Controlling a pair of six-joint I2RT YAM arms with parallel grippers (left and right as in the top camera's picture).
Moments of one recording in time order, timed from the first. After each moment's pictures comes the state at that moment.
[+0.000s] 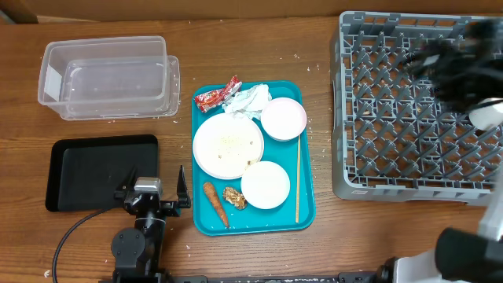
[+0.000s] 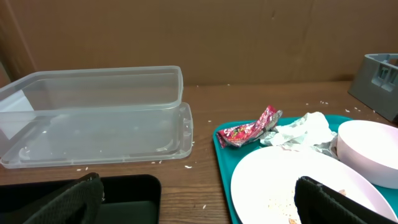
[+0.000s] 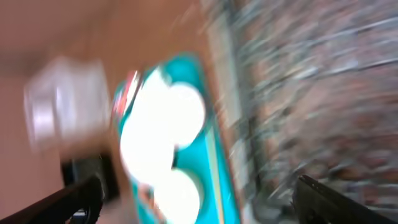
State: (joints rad) left arm -0.01 0.02 0.01 -0.08 0.02 0.00; right arm -0.21 1.66 1.97 -1.49 -0.52 0.19
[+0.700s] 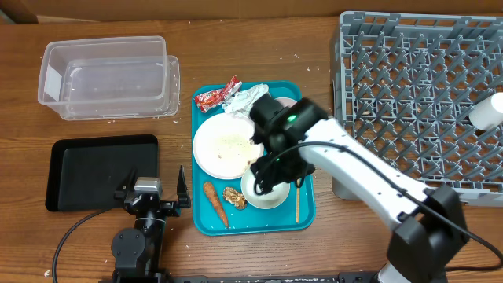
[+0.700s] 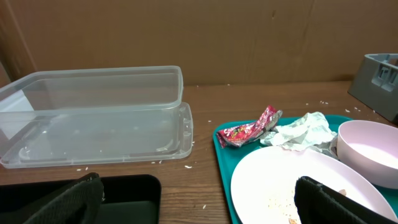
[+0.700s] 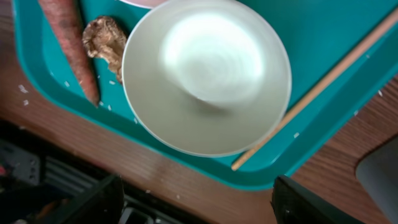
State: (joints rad) left arm -0.01 0.02 0.01 -0.08 0.02 0.00; right arm 0.73 1.80 1.50 -1.30 -0.20 0.24
